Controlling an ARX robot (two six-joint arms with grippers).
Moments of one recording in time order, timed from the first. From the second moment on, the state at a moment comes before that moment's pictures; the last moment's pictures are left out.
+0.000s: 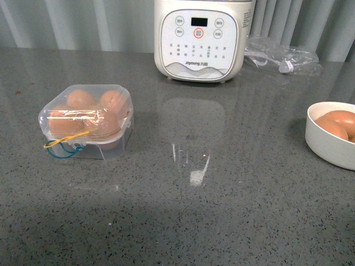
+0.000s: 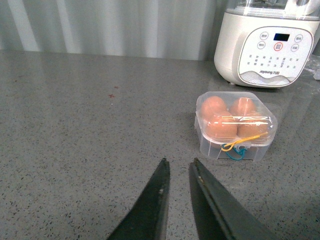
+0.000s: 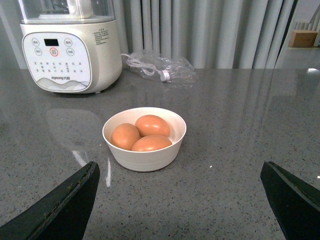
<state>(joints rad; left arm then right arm) 0.00 0.00 0.03 0.00 0.00 -0.01 0.00 0.00 0.01 0.00 0.00 0.00</state>
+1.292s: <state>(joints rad) 0.00 0.00 0.03 0.00 0.00 0.00 0.00 0.00 0.01 0.00 0.00 0.00</state>
